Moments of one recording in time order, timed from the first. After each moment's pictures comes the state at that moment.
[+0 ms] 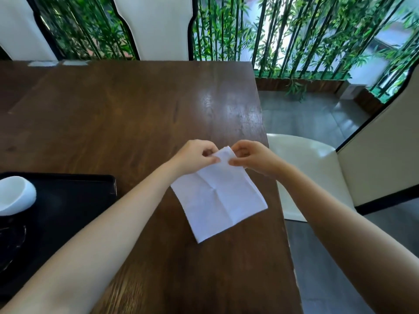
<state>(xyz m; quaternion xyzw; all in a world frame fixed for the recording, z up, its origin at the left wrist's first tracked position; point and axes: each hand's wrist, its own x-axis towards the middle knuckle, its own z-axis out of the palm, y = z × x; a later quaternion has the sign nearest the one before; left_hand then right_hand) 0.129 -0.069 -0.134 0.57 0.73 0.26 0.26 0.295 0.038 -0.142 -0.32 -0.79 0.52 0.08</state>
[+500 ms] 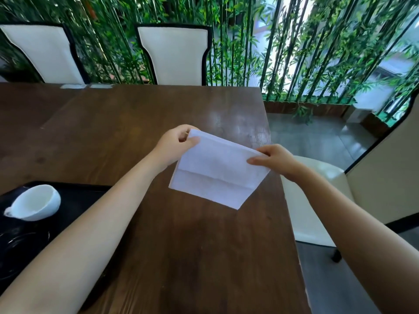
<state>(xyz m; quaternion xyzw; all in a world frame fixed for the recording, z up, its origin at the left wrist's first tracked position) 0.071 -0.105 -0.080 0.46 0.71 0.46 0.26 0.297 0.063 -0.116 -0.36 -0.81 0.45 0.11</state>
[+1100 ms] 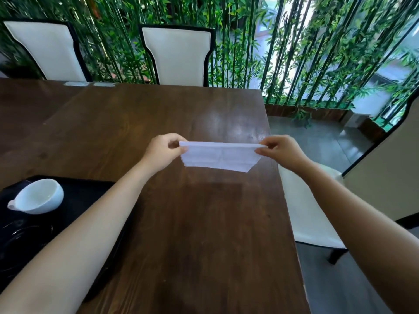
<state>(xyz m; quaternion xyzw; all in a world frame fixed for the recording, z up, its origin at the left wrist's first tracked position) 0.048 -0.131 -0.105 0.46 0.77 0.42 0.17 0.300 0.065 -0.103 -0.34 -0.86 0.31 0.20</state>
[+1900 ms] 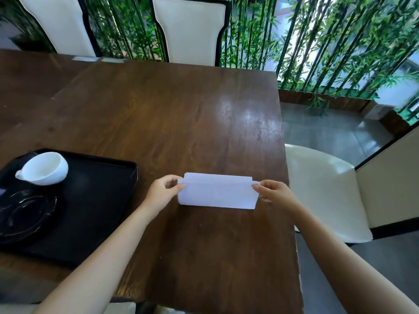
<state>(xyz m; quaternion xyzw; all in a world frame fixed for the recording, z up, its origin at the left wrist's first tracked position) 0.105 -0.199 -0.226 0.27 0.80 0.45 0.28 0.346 0.006 -0.219 -0.40 -0.71 0.58 0.09</state>
